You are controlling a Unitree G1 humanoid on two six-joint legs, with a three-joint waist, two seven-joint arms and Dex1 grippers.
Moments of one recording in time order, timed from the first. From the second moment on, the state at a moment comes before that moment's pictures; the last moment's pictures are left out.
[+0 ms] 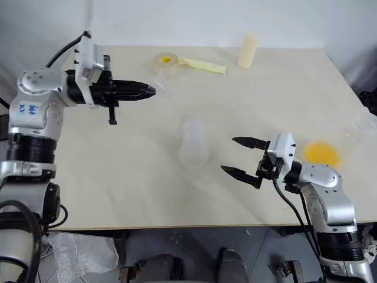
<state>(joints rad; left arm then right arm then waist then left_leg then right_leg) -1.18 0.64 -0.06 0.54 -0.34 0.14 -1.35 -0.25 -0.63 -0.13 -0.17 0.54 0.16 1.07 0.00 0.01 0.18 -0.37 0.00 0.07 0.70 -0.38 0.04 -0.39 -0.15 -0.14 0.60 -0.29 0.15</state>
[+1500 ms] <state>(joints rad) -1.45 0.47 -0.29 0.96 -0.07 -0.43 -1.50 -0.11 -0.60 -0.14 -0.31 0.54 0.16 0.91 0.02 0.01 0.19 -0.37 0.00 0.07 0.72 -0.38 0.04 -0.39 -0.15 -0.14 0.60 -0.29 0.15</state>
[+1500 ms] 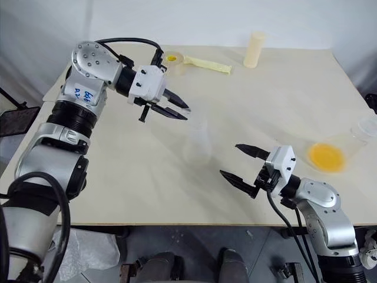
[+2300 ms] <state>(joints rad) -1.14 0.57 0.00 0.67 -0.28 0.05 -1.44 0.01 -0.60 -0.26 -0.34 0.54 0.15 0.83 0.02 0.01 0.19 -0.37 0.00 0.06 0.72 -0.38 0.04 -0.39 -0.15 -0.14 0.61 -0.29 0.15</state>
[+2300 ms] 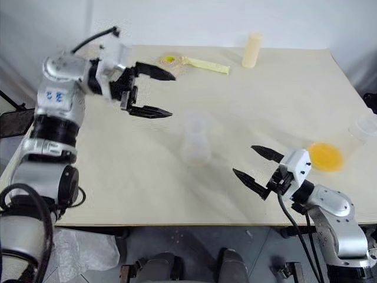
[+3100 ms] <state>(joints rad) -0.62 0.56 0.19 0.43 -0.51 0.20 -1.41 0.38 -0.54 -0.73 -0.41 0.65 0.20 0.60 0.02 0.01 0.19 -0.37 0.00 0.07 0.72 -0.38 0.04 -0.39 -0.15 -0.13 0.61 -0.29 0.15</state>
